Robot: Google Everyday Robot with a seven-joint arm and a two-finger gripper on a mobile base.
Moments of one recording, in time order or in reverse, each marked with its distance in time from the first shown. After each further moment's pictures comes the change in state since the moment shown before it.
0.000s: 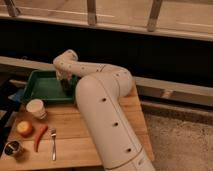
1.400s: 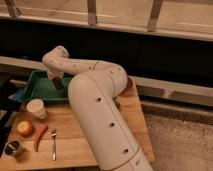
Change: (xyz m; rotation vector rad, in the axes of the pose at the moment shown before) arm -0.012 0.039 -0.021 -0.014 -0.004 -0.113
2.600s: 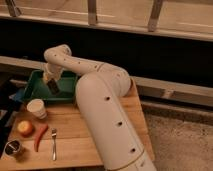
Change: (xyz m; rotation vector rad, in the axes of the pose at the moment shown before) arm 0.041 0.042 -0.025 -0.186 0.150 -0.041
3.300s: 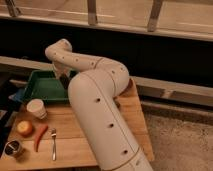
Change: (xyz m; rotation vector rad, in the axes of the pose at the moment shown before) arm -0.015 -0.071 -0.017 0.257 -0.005 0.066
